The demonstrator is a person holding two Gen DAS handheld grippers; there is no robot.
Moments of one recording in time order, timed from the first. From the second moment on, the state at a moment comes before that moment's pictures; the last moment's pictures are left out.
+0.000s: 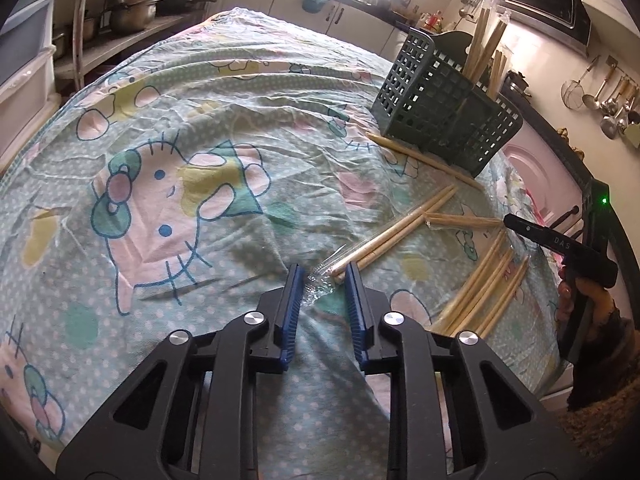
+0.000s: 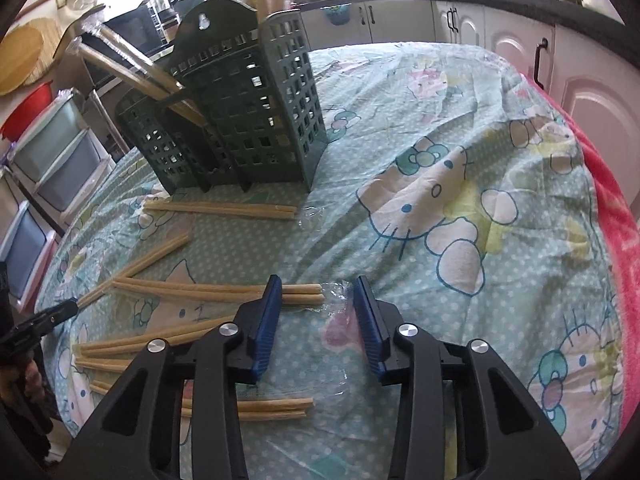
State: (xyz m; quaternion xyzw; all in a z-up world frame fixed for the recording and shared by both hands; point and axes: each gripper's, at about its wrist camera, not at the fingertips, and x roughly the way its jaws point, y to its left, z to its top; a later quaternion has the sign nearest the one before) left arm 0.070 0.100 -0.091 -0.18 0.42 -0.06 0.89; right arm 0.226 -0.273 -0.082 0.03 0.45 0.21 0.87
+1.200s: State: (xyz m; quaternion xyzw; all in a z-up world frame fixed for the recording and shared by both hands) left arm 0.064 0.089 -0.008 -0.19 0.33 -0.10 0.92; right arm 0.196 -0.242 0.002 -0.01 0.32 0.25 0.91
